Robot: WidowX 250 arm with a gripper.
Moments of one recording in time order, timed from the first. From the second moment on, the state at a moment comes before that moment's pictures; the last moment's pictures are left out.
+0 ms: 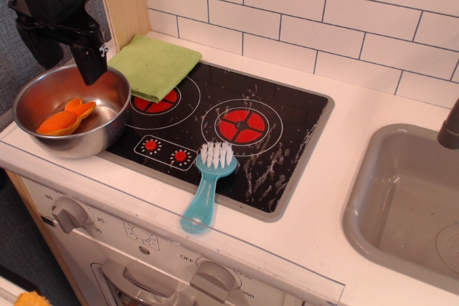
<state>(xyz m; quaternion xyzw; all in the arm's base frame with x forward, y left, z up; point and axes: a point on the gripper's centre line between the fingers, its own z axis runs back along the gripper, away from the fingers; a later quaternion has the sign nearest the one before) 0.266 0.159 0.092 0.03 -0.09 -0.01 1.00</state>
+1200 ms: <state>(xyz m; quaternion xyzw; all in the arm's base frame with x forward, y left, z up) 0.211 0.012 0.041 0.05 0.02 -0.07 1.00</state>
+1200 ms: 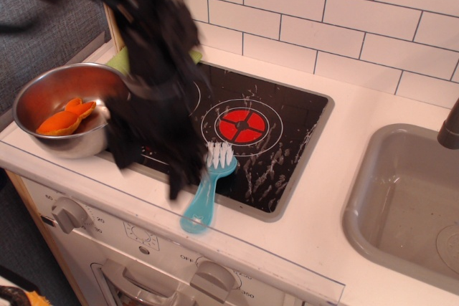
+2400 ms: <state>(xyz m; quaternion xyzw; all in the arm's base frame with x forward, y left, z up) 0.242 0.003 0.028 -0.02 -0.02 0.00 1.00</state>
